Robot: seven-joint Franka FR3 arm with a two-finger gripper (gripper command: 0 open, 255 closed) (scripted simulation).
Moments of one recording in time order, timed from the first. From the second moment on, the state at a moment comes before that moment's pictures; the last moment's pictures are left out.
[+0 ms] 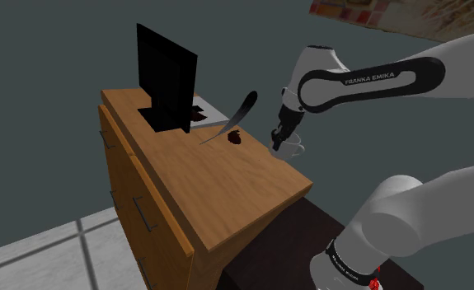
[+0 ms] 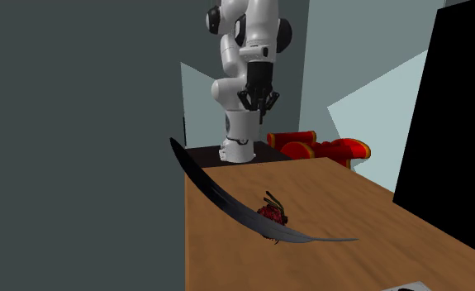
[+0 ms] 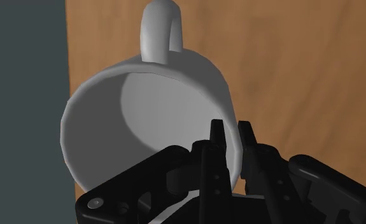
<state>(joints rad) -0.05 -0.58 -0.13 -2.67 -0.14 2.15 -0.10</state>
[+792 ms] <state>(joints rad) 0.00 -0.23 -0.12 -2.32 -0.09 2.15 -0.08</state>
